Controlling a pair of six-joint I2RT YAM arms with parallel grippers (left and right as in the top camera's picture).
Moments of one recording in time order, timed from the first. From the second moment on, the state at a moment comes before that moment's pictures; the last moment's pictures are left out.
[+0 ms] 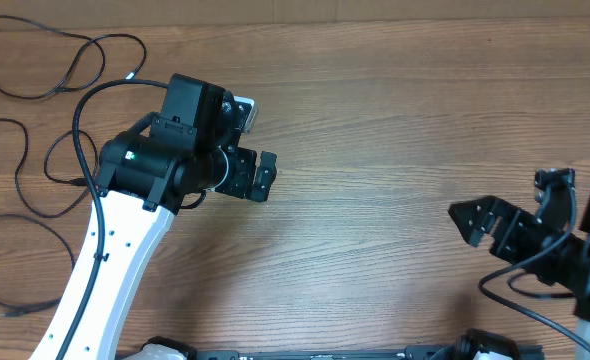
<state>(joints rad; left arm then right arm) -0.33 1.39 1.51 -1.21 0.18 -0.09 -0.28 0.87 1.13 -1.29 -0.53 0.17</state>
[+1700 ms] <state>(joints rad) -0.33 1.39 1.51 -1.21 0.18 -0.09 0.01 0.01 0.02 -0.03 -0.10 0.22</state>
